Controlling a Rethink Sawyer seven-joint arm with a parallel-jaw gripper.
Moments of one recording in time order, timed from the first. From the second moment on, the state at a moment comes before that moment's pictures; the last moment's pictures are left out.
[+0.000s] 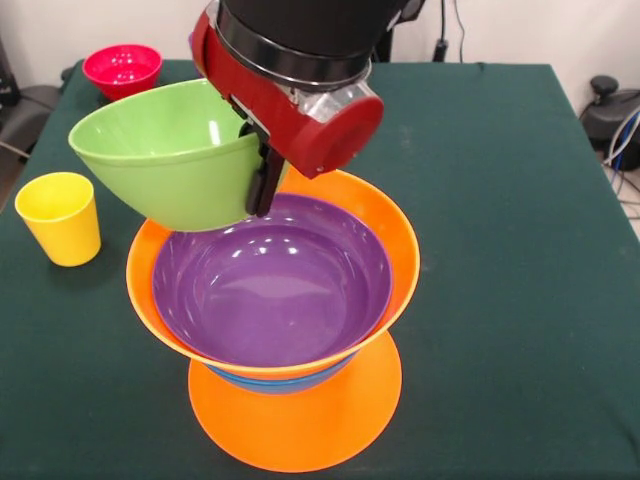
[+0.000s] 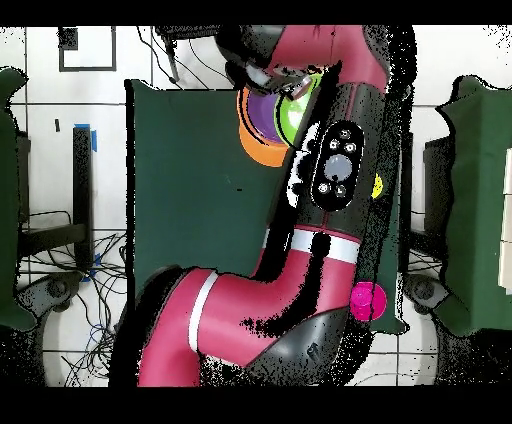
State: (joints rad) arm -0.15 -0.12 -0.31 0.30 0.05 1.41 2.40
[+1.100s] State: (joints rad) arm -0.16 0.01 -0.53 0.04 0.30 1.51 2.40
